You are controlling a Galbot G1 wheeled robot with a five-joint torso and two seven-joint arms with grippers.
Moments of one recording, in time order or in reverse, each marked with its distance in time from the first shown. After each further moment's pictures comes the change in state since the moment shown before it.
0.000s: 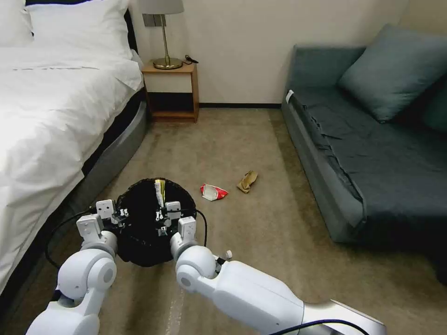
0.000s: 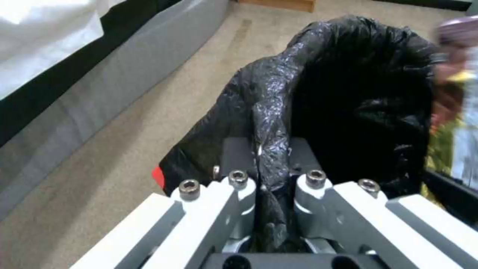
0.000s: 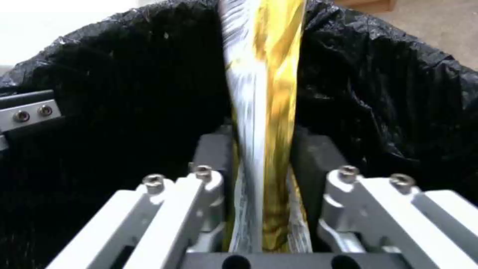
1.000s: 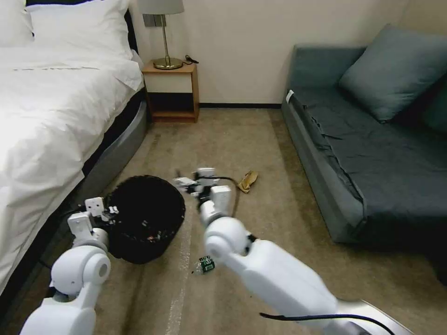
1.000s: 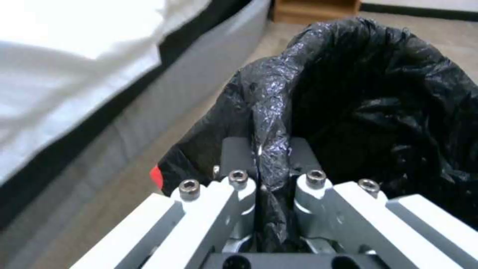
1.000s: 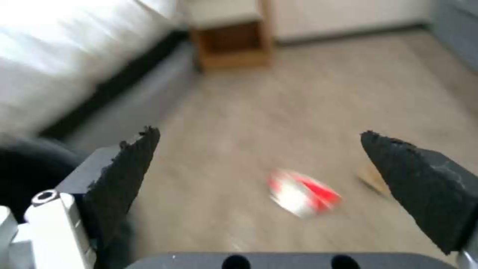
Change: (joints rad) left arm -0.057 0.012 -0.074 0.077 0.055 -0.027 0.007; right arm -0.076 -0.177 0.297 0.267 -0.043 -0.238 0.198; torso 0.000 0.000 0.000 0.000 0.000
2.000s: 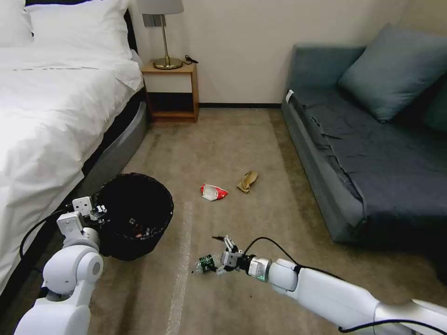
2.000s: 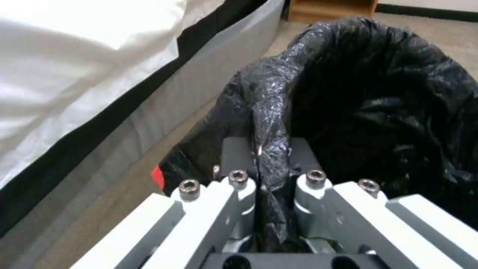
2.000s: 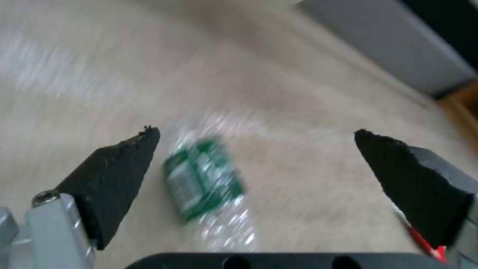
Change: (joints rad) left arm 0.031 -0.033 -0.022 -0.003 0.021 -0.016 -0.002; right arm 0.190 -0.236 -0.538 -0.685 -0.734 0.701 -0.910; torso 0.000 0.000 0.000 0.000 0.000
